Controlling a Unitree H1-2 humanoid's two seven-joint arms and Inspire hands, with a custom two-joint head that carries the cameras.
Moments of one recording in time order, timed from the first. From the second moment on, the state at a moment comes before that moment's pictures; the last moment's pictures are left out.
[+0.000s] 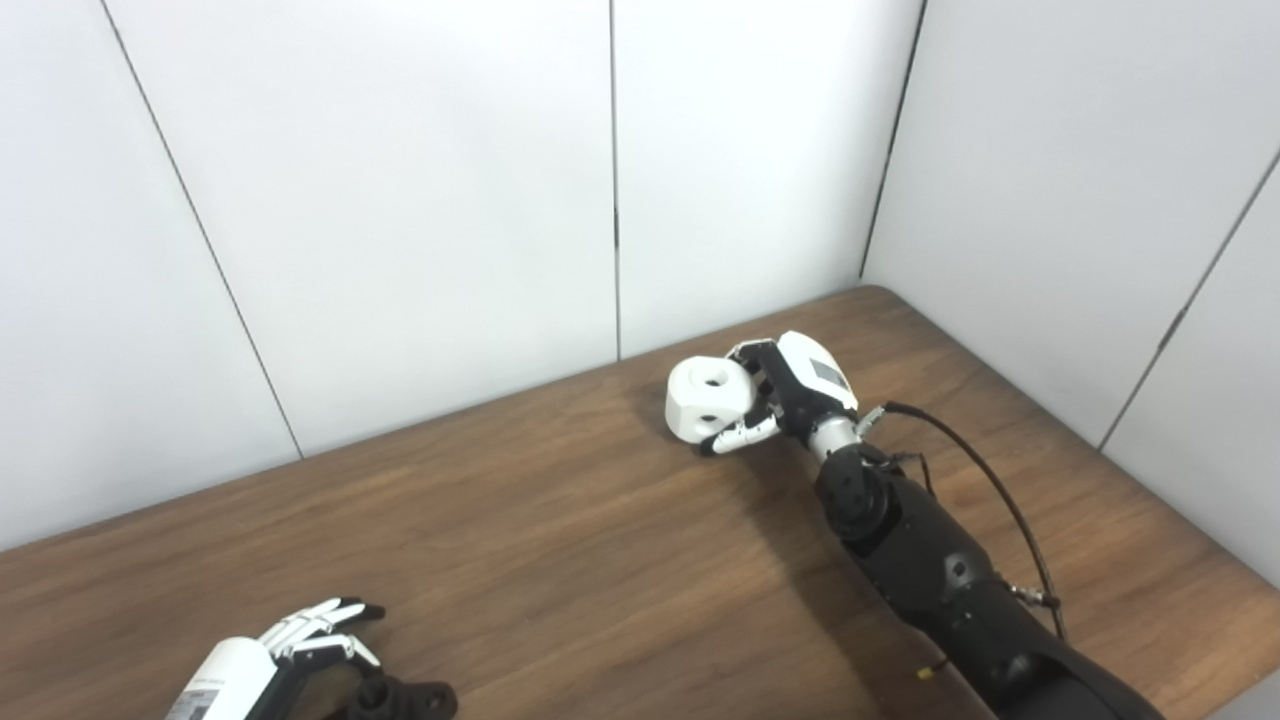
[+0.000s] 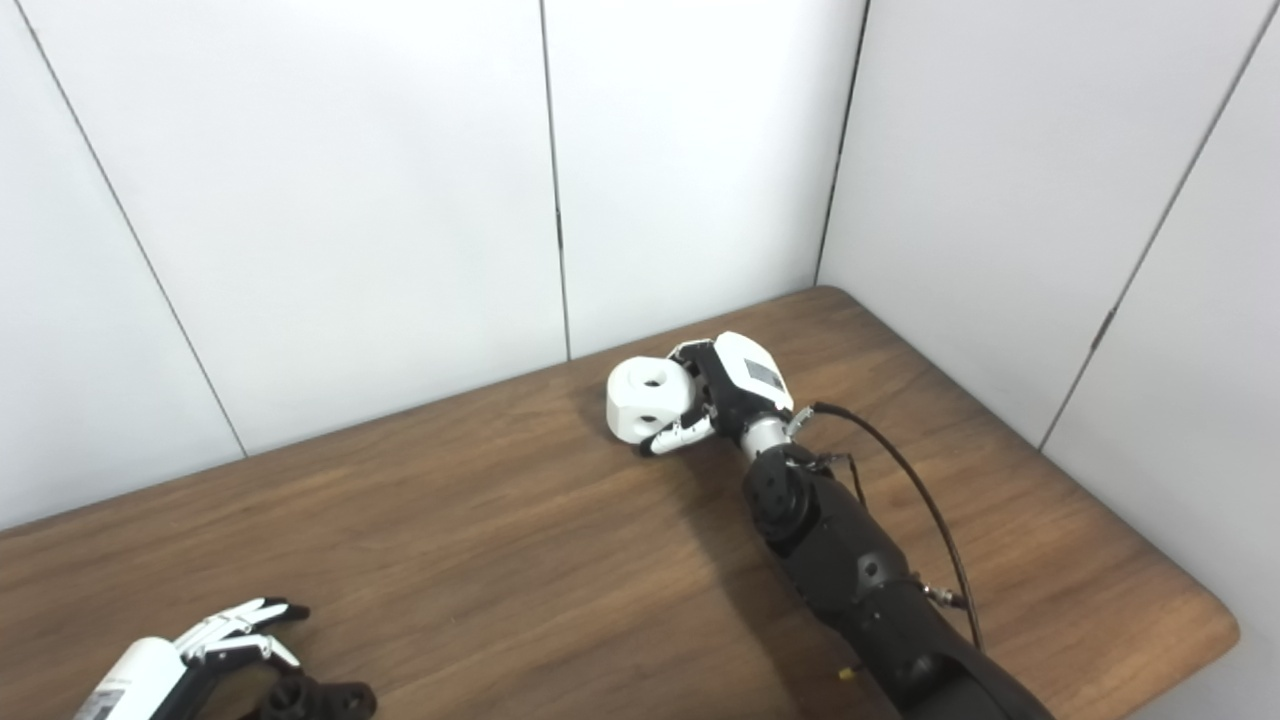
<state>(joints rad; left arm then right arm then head) -0.35 0.49 -0.54 0.34 0.57 -0.49 0.12 -0.47 -0.46 0.07 0.48 -0.49 0.09 -0.23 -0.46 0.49</state>
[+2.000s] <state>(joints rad) -0.36 0.41 -0.53 0.32 0.63 -0.37 0.10 -0.35 -0.34 0.24 -0.19 -0.53 0.13 0.23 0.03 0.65</state>
